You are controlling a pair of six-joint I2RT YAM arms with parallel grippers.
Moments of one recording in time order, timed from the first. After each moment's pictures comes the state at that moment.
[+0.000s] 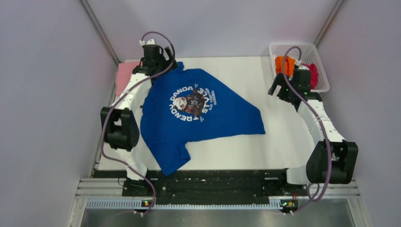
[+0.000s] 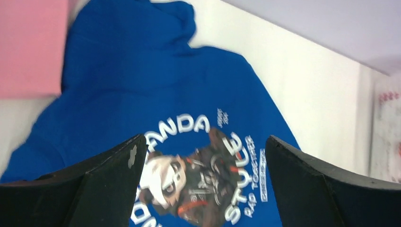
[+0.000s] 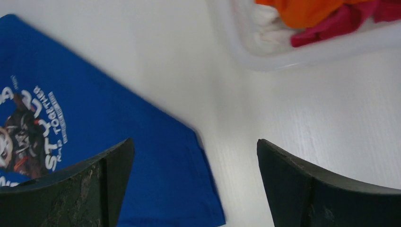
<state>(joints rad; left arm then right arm) -0.15 1.84 1.64 -0.34 -0.05 -0.54 -0.03 1.37 1.08 -0.39 0.00 0.33</state>
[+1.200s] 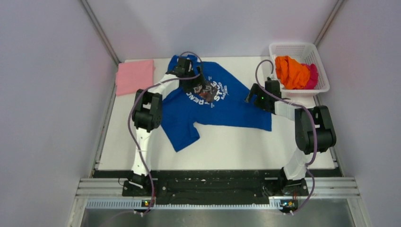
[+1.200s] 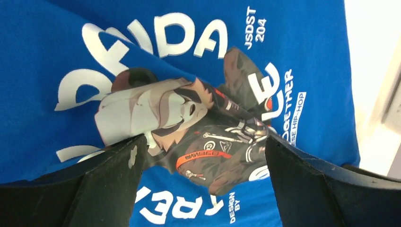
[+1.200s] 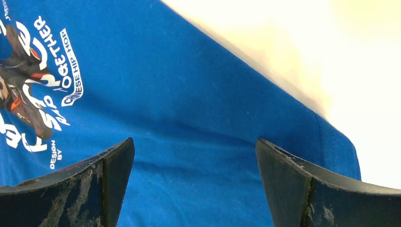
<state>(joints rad) -0.32 2.29 1.82 -0.36 0.21 -0.66 0.14 1.75 0.94 0.05 -0.07 0.53</state>
